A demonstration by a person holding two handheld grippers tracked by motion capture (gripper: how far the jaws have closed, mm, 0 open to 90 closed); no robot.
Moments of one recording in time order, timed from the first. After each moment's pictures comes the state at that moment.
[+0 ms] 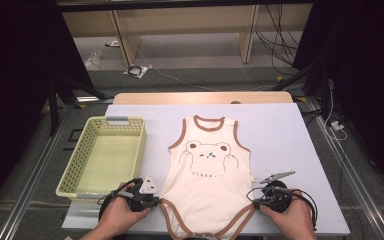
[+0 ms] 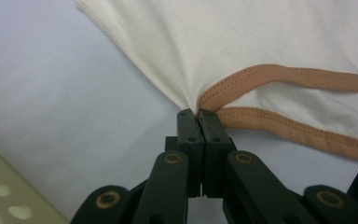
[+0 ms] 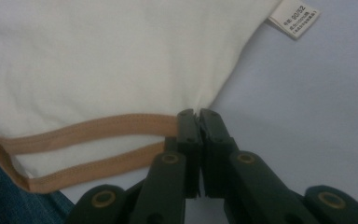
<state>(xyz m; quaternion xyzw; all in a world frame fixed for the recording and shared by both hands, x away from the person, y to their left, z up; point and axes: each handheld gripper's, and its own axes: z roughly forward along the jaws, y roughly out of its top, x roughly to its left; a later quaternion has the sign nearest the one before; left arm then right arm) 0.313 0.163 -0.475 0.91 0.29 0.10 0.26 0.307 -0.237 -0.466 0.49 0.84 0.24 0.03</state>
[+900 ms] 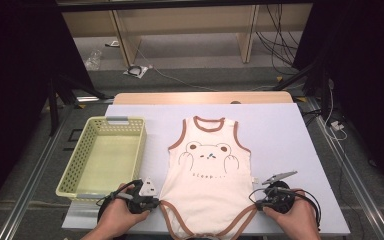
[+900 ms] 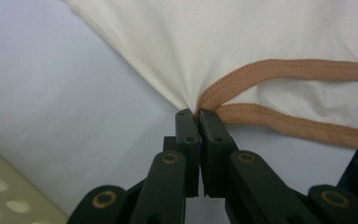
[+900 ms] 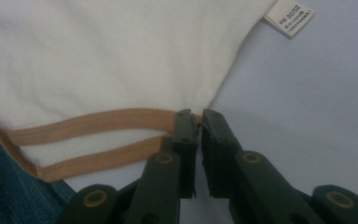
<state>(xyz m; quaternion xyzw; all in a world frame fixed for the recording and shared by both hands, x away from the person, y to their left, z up) 0.308 0.163 -0.473 0.92 0.28 0.10 0.26 0.305 -0.243 -0.461 0.48 0.84 0.23 0.03</state>
